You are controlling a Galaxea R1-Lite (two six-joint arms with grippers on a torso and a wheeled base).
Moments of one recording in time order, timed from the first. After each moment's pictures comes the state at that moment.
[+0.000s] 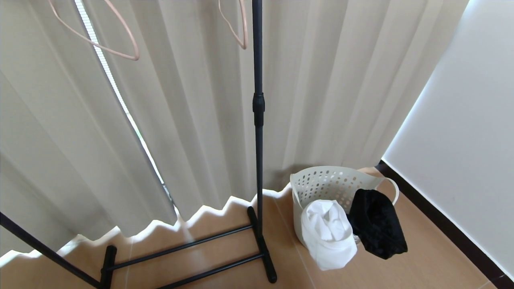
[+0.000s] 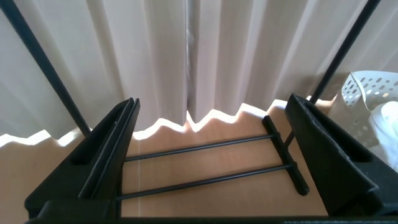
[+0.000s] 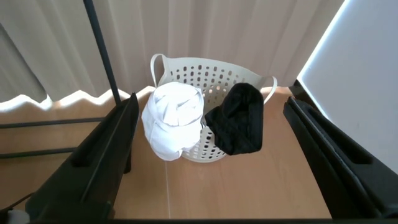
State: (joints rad) left arm 0.01 0.00 0.00 0.00 0.11 -0.01; right arm 0.01 0.00 0.00 0.01 0.10 -0.05
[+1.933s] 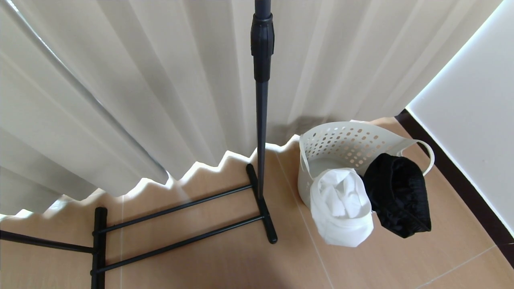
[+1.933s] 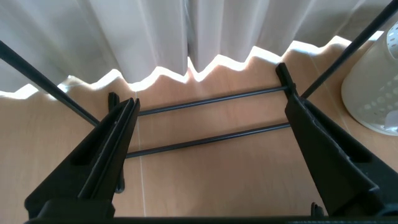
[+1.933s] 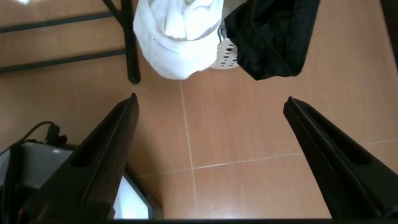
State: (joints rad) left arm 0.01 0.00 0.00 -0.01 0.12 -0.02; right arm -0.02 0.38 -0.04 -0.04 0.13 -0.04
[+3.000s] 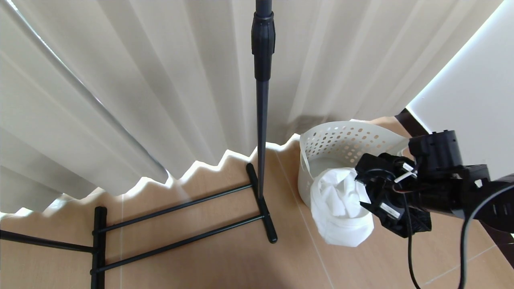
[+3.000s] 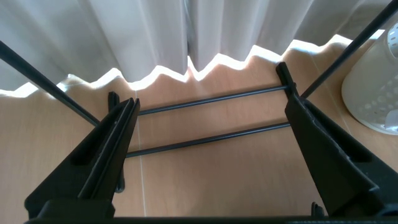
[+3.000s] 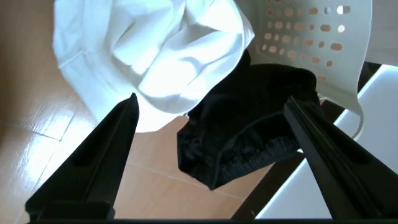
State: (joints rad) left arm 0.01 0.00 0.00 -0.01 0.12 -0.02; right arm 0.29 1.74 -0.84 -0.22 -0.21 -0.72
